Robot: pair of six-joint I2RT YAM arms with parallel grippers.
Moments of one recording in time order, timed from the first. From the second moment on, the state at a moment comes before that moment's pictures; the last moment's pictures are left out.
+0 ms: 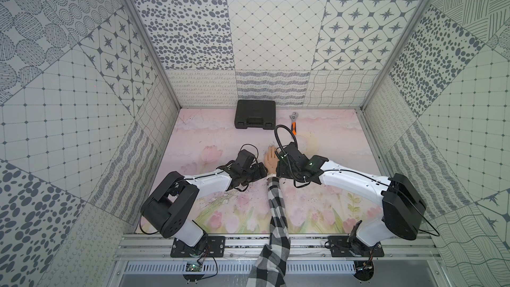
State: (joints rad) left arm -0.64 1.54 0.69 -0.03 0.15 -0.91; right arm 0.84 1.54 1.04 -0.51 0.18 0.86
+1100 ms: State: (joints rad) left arm -0.64 1.54 0.72 -0.10 0.16 -0.91; right arm 0.78 1.57 0.98 -0.22 -0.13 0.89
